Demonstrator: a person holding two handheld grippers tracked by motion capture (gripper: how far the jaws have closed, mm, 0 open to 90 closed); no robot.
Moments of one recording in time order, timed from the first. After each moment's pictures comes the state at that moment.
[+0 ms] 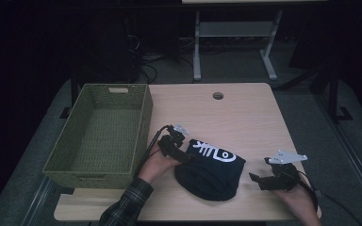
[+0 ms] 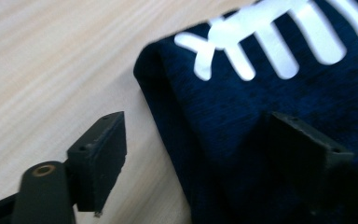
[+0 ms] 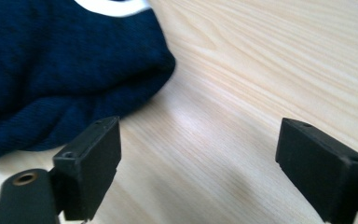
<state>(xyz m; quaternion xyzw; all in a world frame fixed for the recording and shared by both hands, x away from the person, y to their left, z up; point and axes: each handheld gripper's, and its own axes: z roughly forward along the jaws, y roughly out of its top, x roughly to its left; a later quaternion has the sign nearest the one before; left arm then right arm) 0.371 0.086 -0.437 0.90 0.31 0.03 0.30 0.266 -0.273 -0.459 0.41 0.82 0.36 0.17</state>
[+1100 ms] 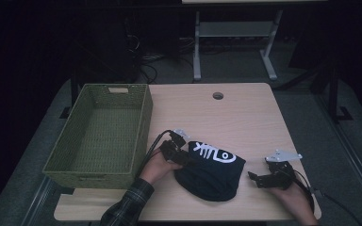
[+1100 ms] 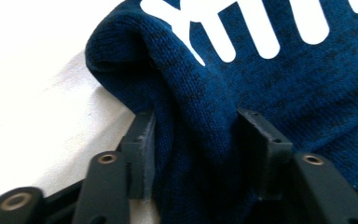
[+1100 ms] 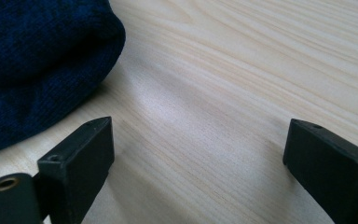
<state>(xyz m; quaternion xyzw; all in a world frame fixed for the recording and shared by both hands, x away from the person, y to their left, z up) 0.372 0.086 -0.455 0.90 0.29 -0.06 0.32 0.280 -0.275 -0.483 0.44 0.81 0.35 0.17</state>
